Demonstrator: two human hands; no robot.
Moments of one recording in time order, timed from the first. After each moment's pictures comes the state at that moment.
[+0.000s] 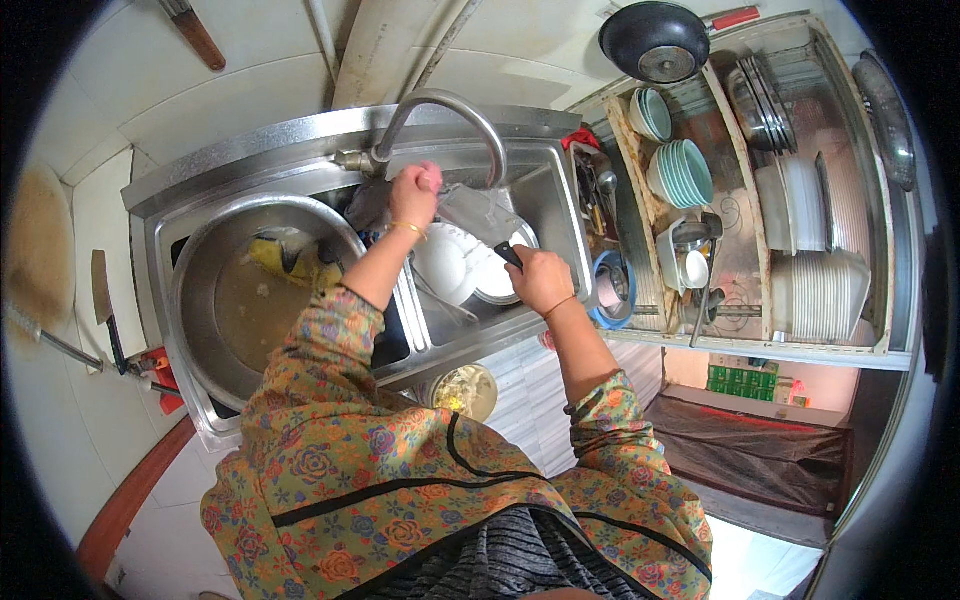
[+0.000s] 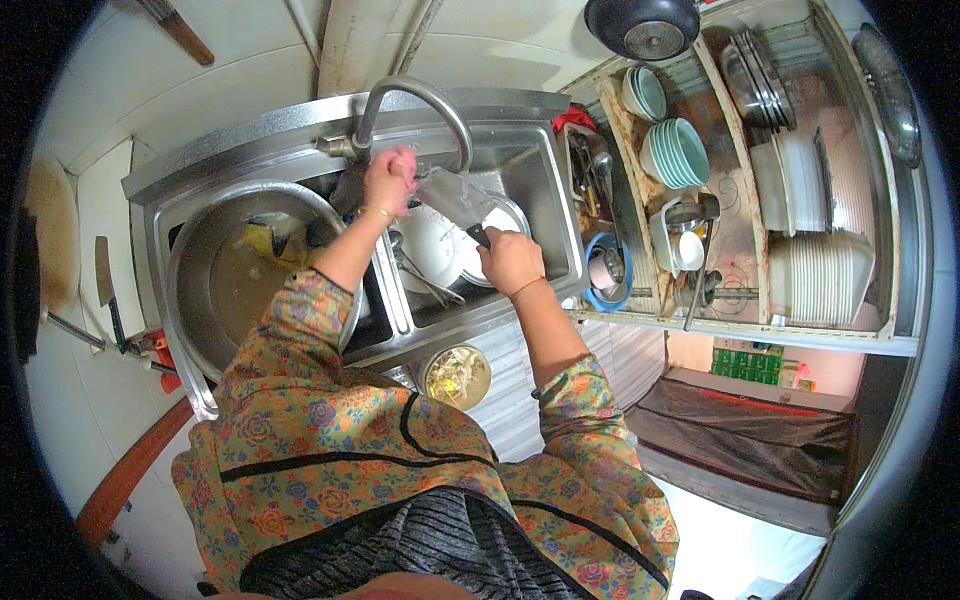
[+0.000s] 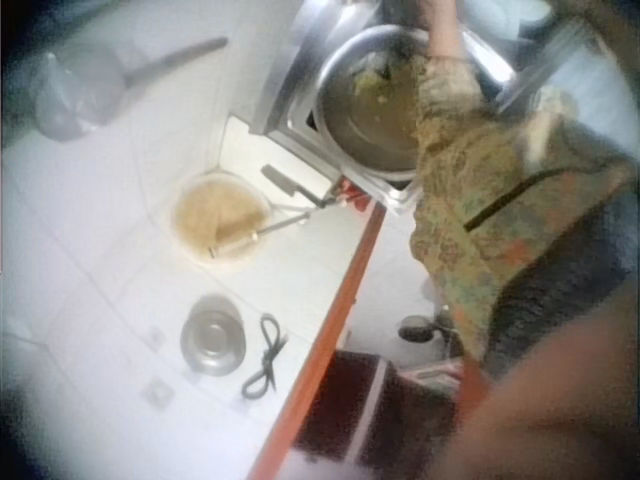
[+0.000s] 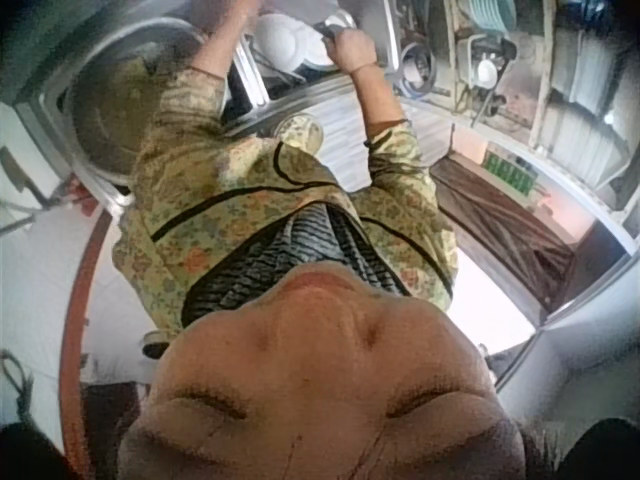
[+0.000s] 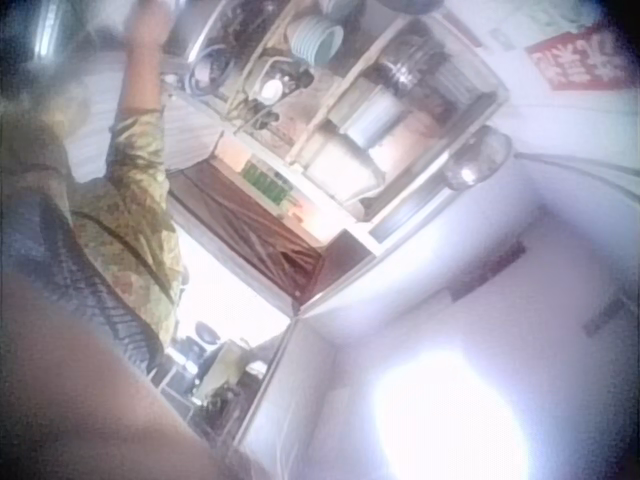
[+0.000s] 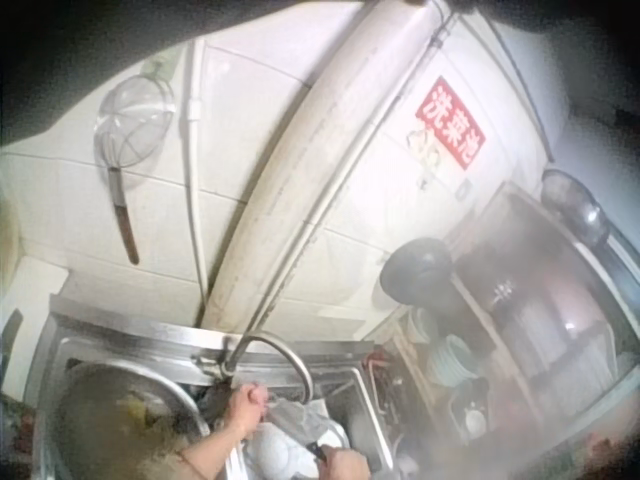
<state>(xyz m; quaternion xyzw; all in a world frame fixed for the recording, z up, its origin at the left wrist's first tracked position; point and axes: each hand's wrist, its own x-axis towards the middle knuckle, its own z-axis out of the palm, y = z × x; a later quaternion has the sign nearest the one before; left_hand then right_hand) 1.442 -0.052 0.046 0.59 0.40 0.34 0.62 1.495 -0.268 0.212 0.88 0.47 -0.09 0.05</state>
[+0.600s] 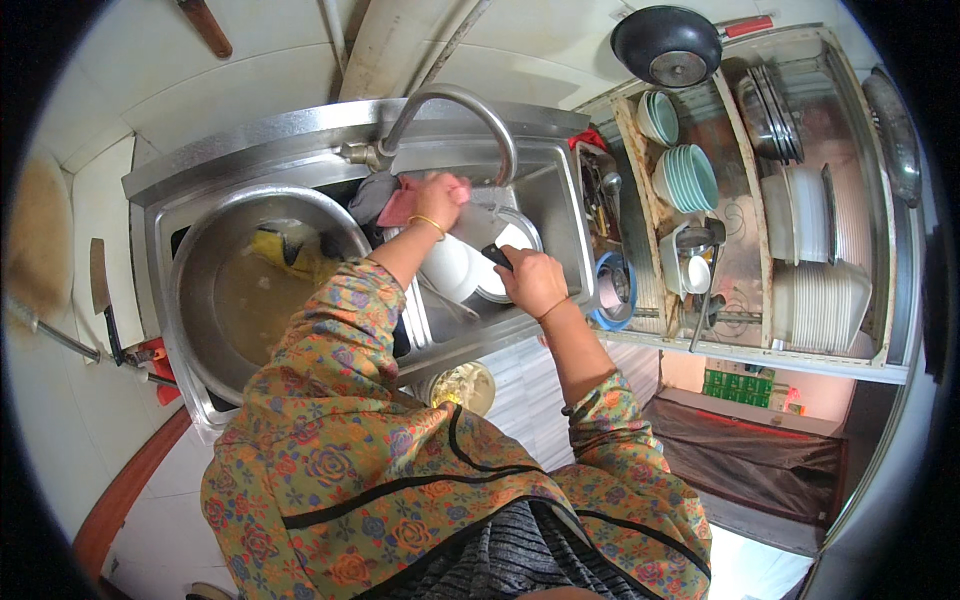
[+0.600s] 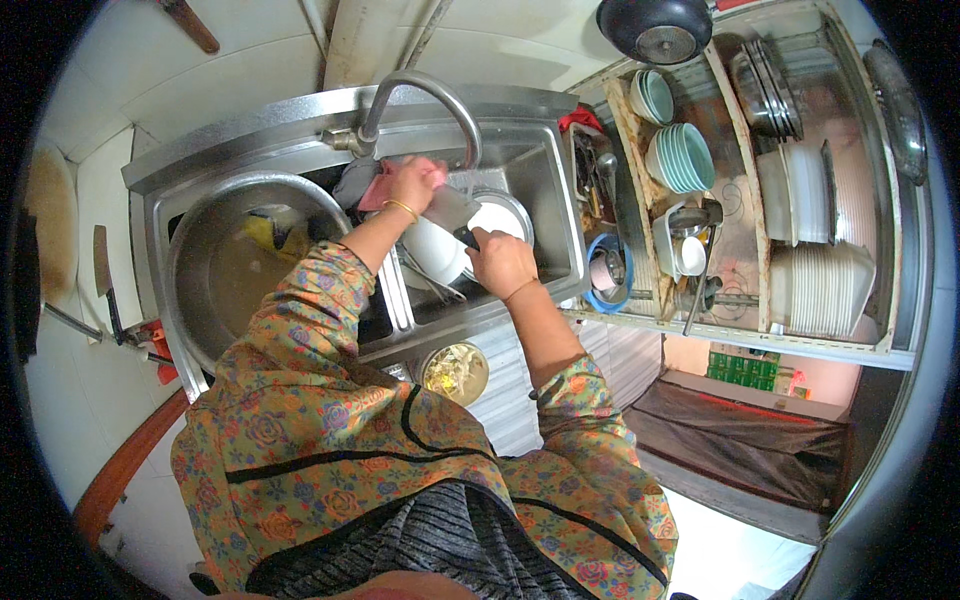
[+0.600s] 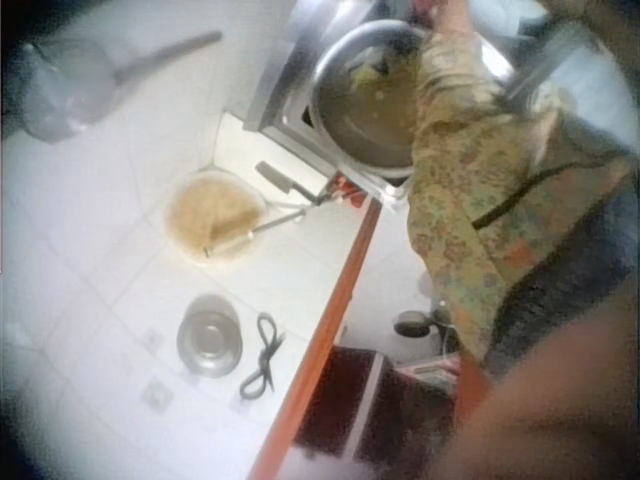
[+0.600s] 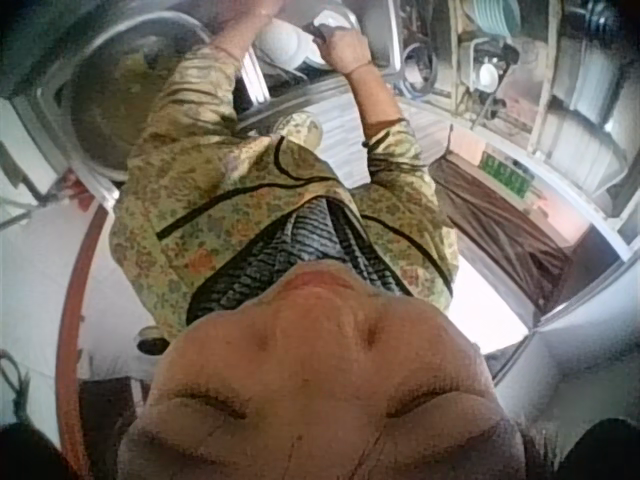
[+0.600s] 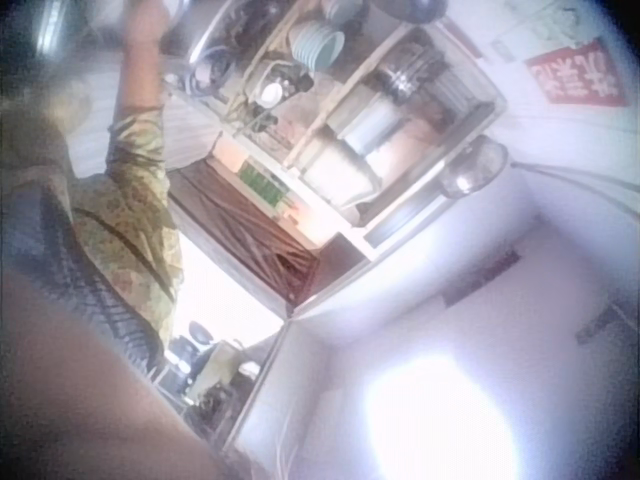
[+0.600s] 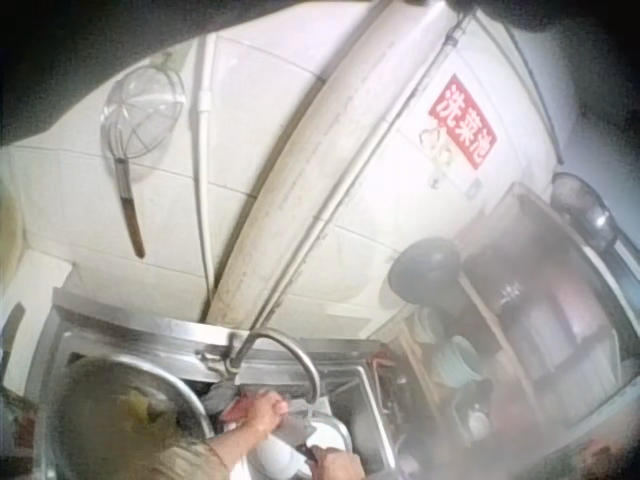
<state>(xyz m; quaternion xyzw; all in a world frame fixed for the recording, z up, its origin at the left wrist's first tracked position) 1.461 -0.070 0.028 0.74 0.29 0.33 0.50 1.488 -0.261 0.202 0.84 0.54 -0.08 0.03</state>
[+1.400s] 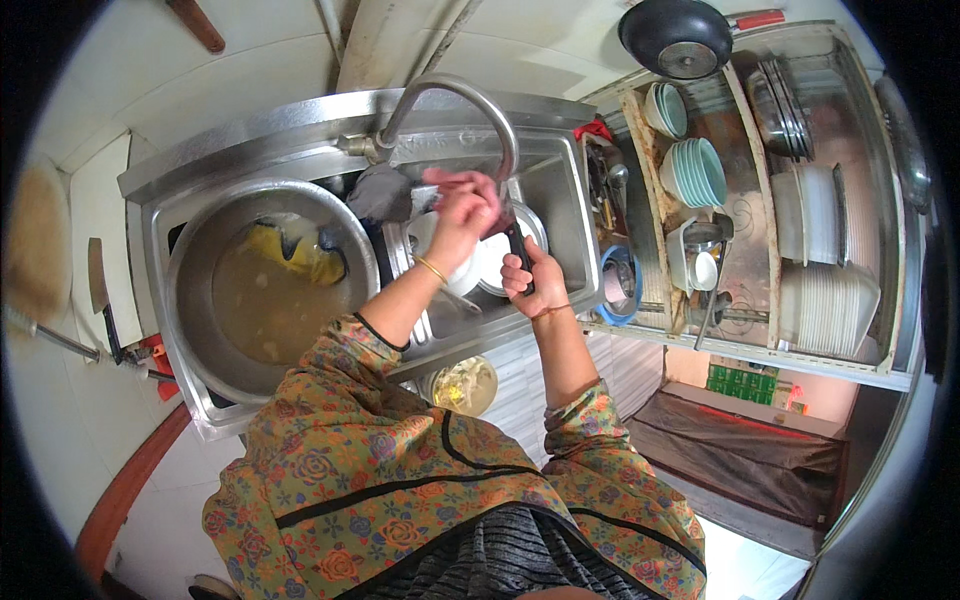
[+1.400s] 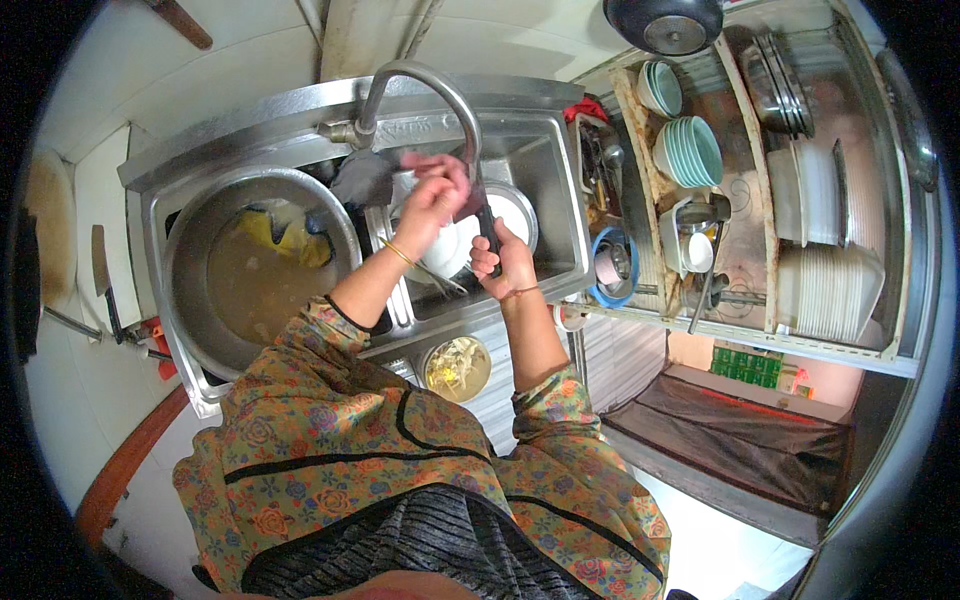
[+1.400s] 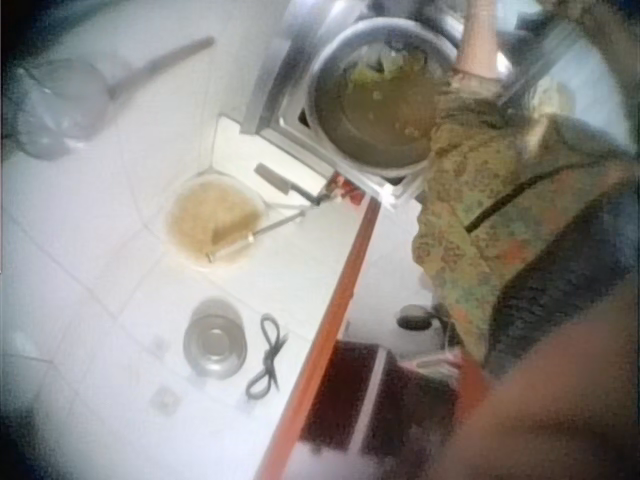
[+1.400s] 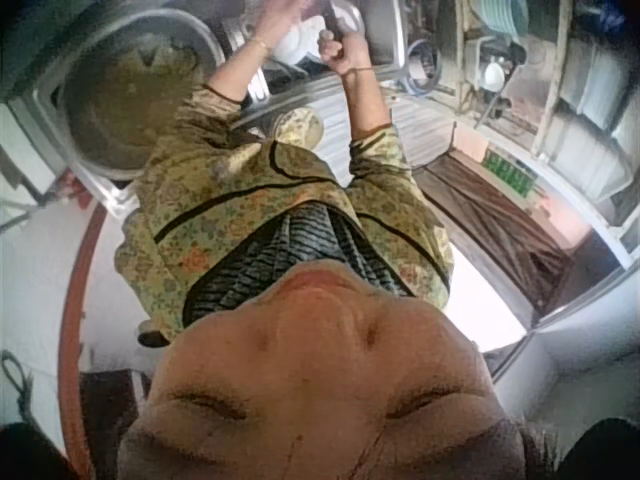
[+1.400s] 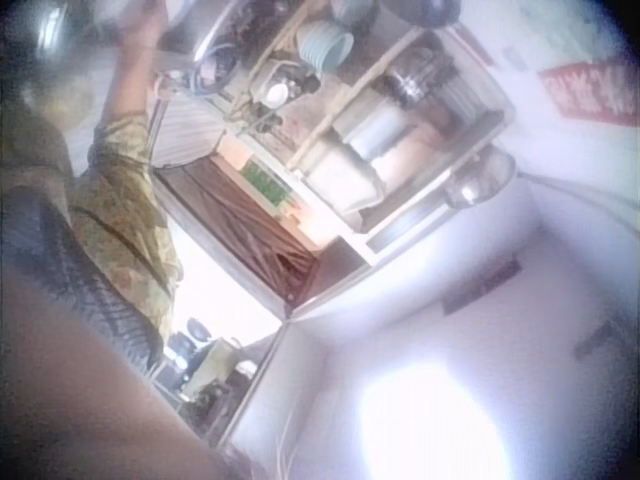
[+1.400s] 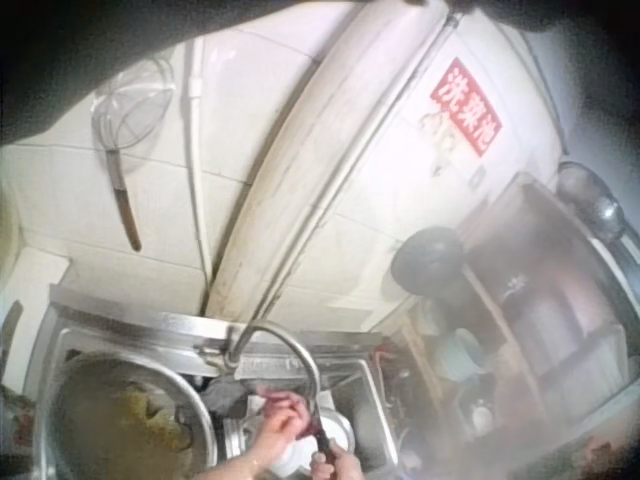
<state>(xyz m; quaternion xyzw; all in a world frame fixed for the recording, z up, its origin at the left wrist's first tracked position) 1.439 -0.135 0.051 0.53 0.12 0.40 0.74 1.506 -0.272 0.161 0.44 -0.19 -0.58 -0.66</state>
